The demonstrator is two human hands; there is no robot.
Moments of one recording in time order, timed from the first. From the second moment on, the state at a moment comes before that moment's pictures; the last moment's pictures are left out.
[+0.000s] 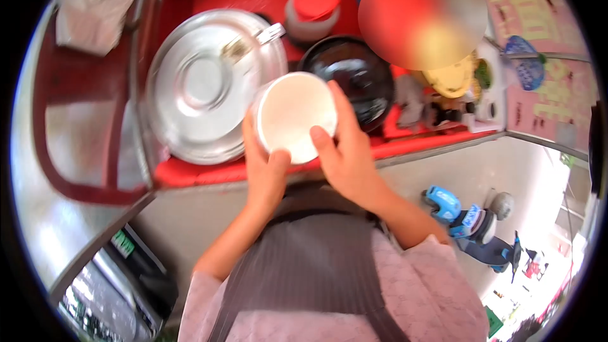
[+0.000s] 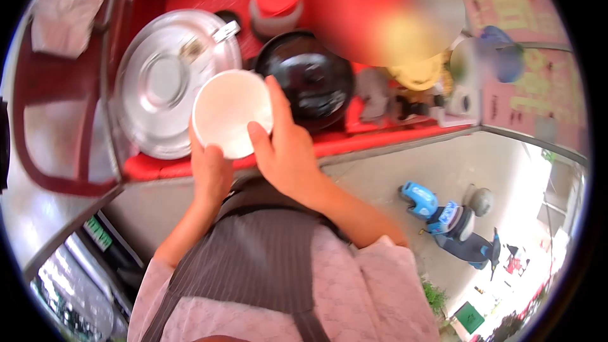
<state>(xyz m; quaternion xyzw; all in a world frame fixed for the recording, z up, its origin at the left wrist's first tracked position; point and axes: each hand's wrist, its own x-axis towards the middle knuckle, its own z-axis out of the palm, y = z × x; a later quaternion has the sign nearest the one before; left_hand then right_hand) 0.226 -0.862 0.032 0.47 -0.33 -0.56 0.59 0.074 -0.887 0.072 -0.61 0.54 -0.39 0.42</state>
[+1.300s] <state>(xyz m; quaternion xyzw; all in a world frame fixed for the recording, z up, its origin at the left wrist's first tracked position) 0.163 -0.932 0.053 0.57 -0.37 -0.54 0.50 -0.314 -1.448 0.111 -0.53 0.84 -0.10 -0.04</state>
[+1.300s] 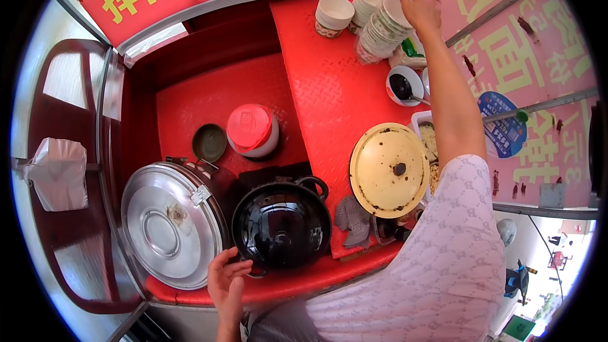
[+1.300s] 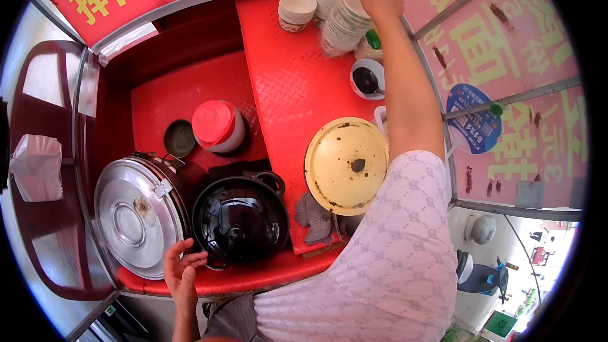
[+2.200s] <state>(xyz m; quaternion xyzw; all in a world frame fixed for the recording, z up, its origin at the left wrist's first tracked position) 0.170 -0.925 0.043 0.58 -0.35 -0.58 0.45 -0.229 -1.466 0.047 -0.70 0.64 -0.14 -0.28</state>
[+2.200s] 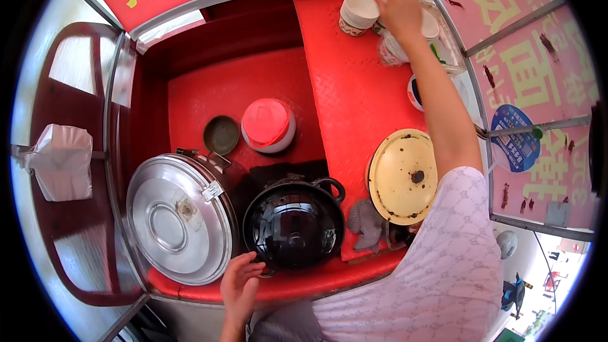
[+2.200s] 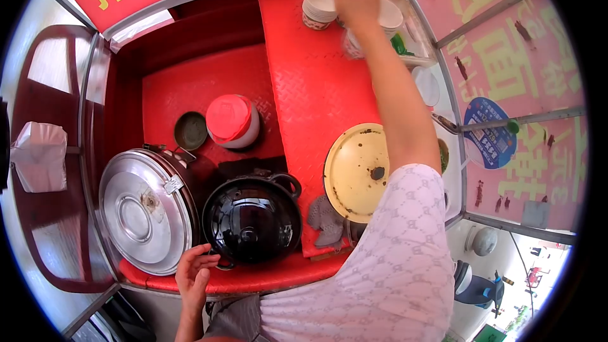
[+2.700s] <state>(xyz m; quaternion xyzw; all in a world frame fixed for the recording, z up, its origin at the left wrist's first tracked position) 0.166 -0.941 0.050 0.59 -0.37 -0.55 0.46 -0.165 -1.533 -0.056 -0.70 0.66 -0.26 -0.04</state>
